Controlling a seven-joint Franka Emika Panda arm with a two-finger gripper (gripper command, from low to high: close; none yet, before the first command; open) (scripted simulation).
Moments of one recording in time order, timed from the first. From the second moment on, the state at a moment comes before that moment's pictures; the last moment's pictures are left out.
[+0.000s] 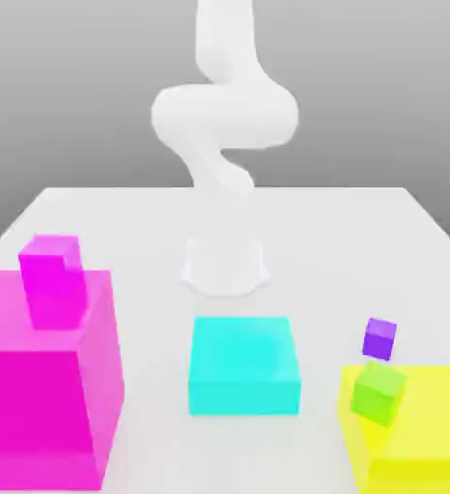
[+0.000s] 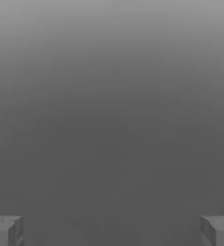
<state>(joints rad) 0.06 -0.73 0.02 -2.36 0.02 2.36 0.76</state>
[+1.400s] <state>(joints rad) 0.69 0.04 0.15 -2.90 -0.04 2.94 0.52</state>
